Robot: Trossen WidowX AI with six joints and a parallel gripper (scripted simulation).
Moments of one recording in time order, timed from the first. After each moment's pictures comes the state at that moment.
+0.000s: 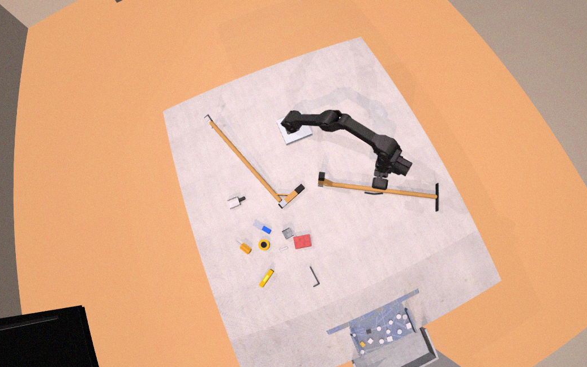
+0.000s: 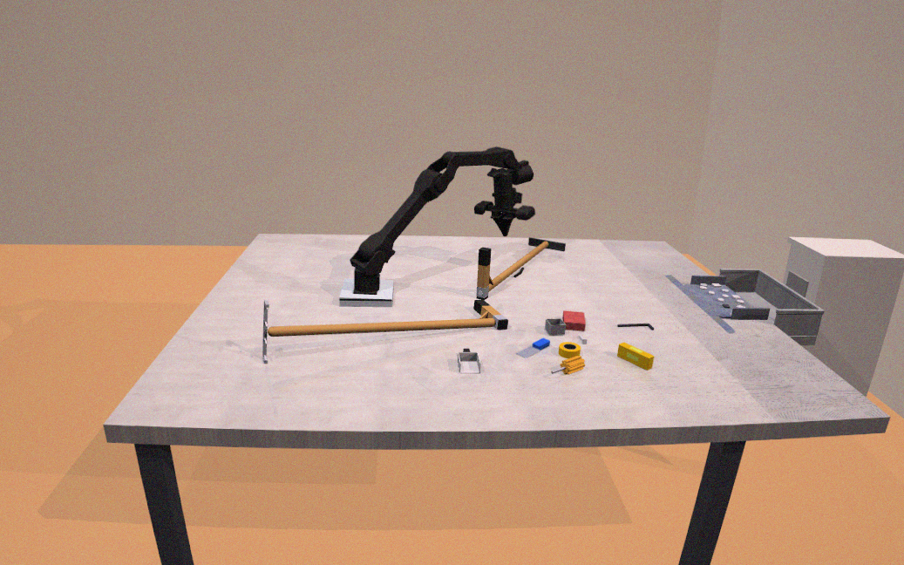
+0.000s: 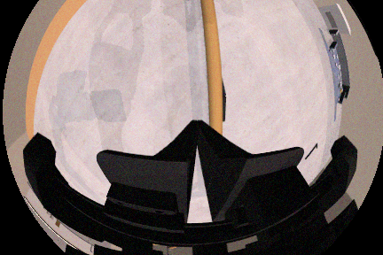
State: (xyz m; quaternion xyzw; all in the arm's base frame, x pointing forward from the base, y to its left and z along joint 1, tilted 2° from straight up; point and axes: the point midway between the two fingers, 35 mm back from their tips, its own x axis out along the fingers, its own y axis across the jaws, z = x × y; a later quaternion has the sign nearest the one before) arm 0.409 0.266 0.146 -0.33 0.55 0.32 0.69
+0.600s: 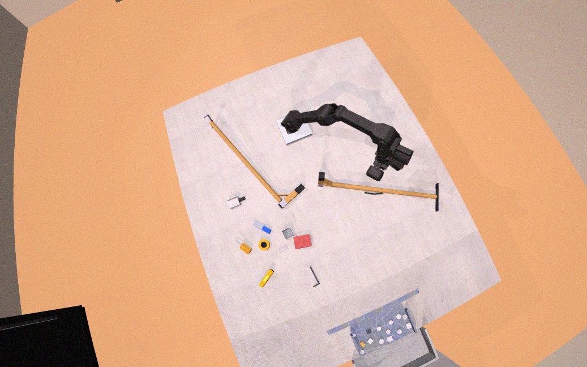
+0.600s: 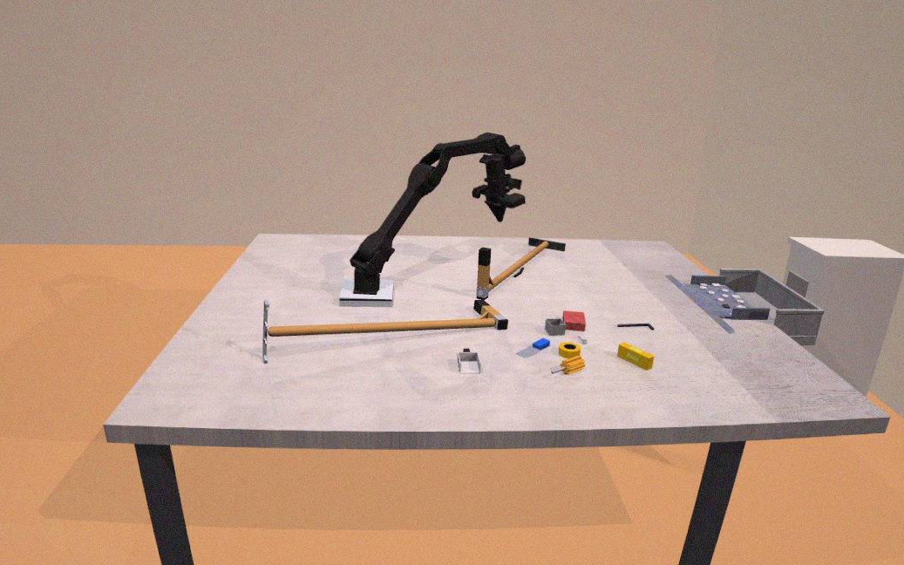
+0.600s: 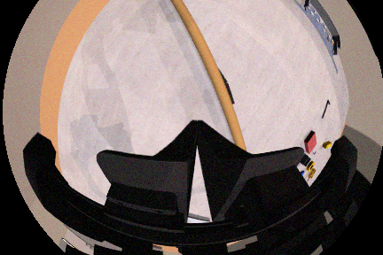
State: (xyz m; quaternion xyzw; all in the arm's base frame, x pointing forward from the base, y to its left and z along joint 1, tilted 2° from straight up) arm 0.387 0.271 0.188 -0.20 0.58 0.23 0.75
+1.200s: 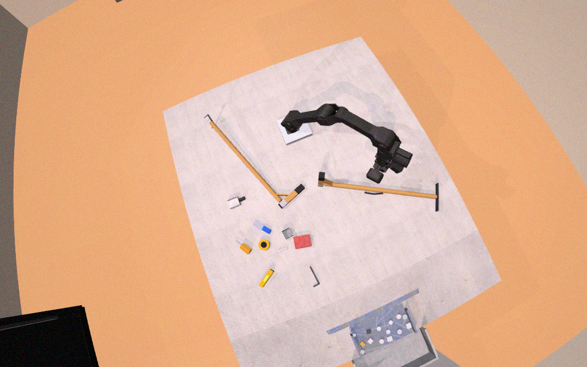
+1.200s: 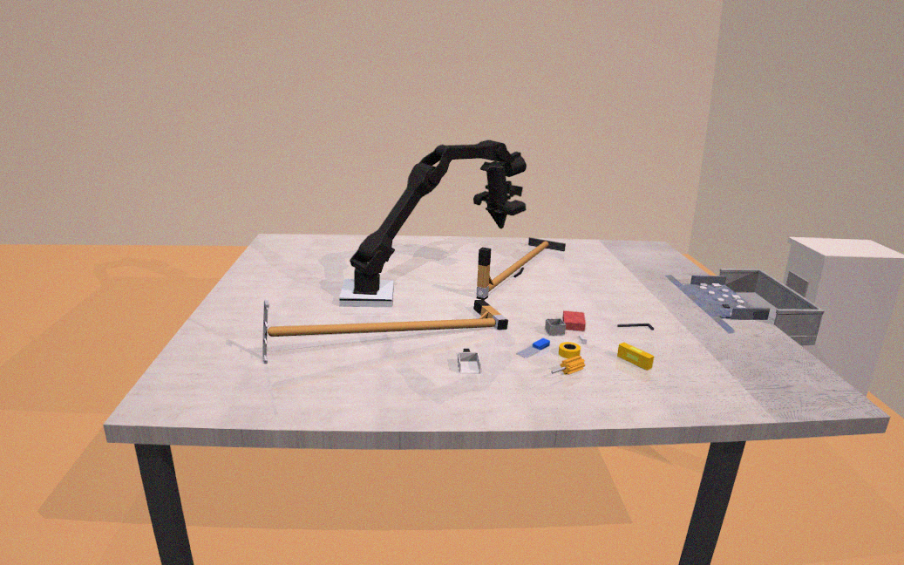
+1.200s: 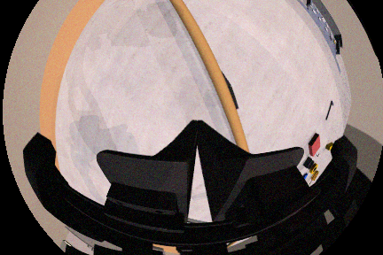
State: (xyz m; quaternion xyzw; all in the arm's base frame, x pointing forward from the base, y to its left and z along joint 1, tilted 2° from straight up) arm 0.394 0.275 0.167 -0.19 0.58 0.23 0.76
